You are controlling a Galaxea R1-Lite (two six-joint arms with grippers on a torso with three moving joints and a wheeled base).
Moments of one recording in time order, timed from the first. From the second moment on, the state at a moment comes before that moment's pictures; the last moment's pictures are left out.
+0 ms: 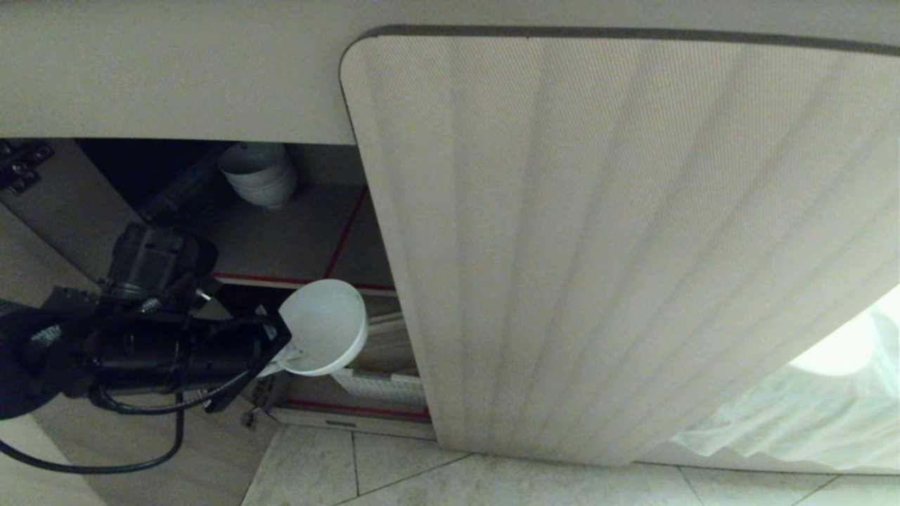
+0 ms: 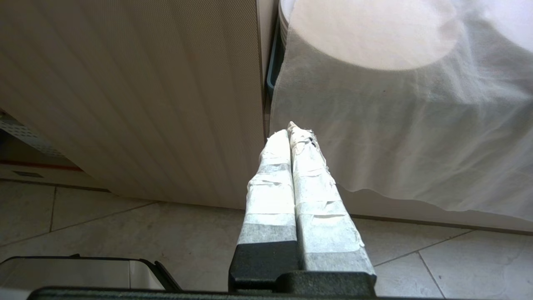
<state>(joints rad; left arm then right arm) -0.22 1.56 -0.80 0.02 -0.17 -0.92 0.00 0.00 0.00 0.00 -0.01 0.01</state>
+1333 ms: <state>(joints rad) -0.17 1.73 -1.06 0.12 -0.18 -0.88 0.00 0.00 0.00 0.00 -0.01 0.01</state>
